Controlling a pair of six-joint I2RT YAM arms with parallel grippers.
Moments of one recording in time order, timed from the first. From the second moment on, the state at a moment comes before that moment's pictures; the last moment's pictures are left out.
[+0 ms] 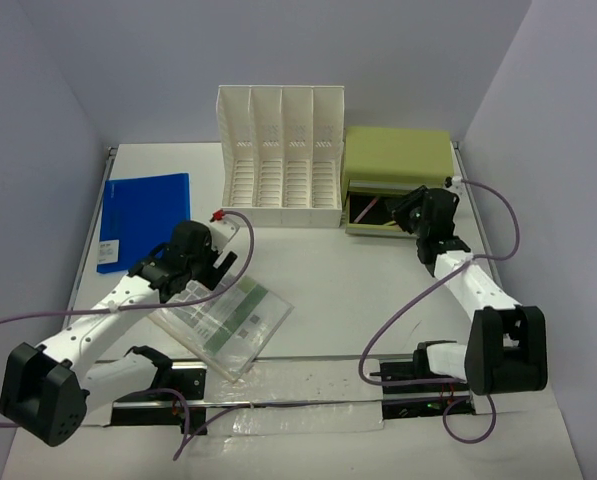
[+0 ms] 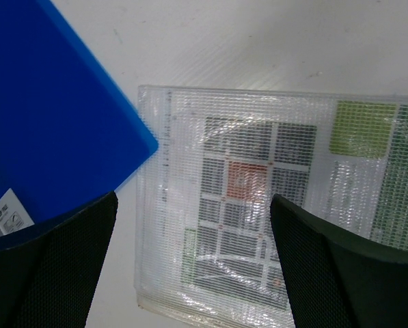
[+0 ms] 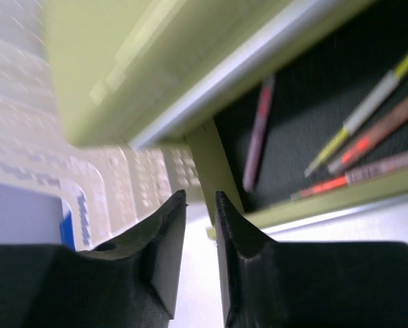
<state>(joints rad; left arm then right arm) -0.52 1.07 0.70 -0.45 -0.23 0.30 0.03 1.23 0.68 0.14 -0.03 0.90</state>
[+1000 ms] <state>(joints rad) -0.35 0.97 0.70 -0.41 -0.24 0.29 0.03 1.48 0.52 0.31 -0.11 1.03</state>
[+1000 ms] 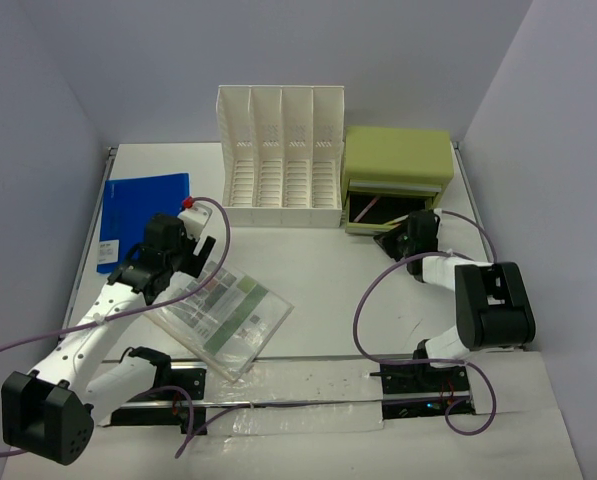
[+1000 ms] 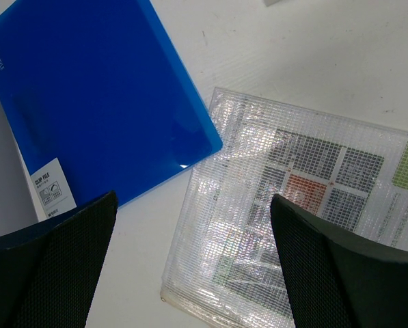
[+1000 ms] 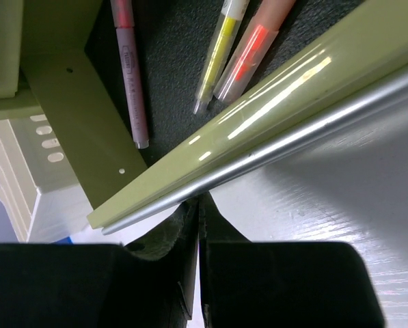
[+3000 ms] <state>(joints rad) -0.34 1.01 0.69 -0.41 -0.23 0.29 -0.10 1.74 0.78 0.45 0.04 1.08</state>
